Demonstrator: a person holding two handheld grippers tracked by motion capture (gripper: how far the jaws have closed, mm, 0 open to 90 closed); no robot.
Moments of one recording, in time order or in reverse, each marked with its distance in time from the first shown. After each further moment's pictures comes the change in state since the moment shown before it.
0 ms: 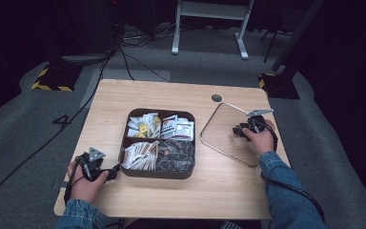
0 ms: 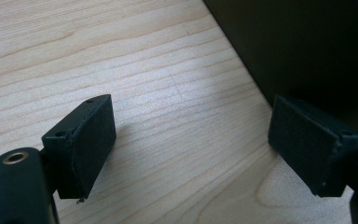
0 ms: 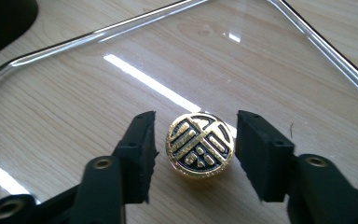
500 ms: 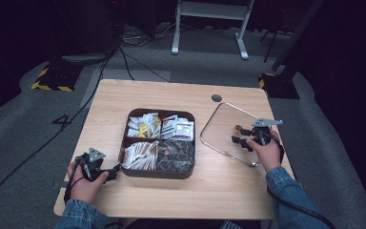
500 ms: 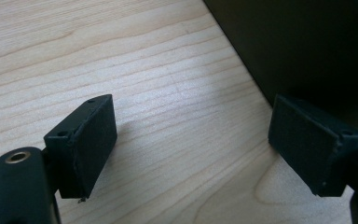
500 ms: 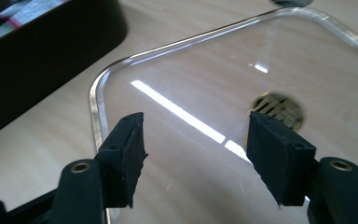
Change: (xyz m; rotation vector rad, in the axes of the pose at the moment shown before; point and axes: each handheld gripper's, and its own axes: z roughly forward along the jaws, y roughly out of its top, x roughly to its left) left arm -0.001 -0.001 -0.001 0.000 0.002 0.006; right arm 0.034 -0.027 -0.039 -0.124 0.130 -0.008
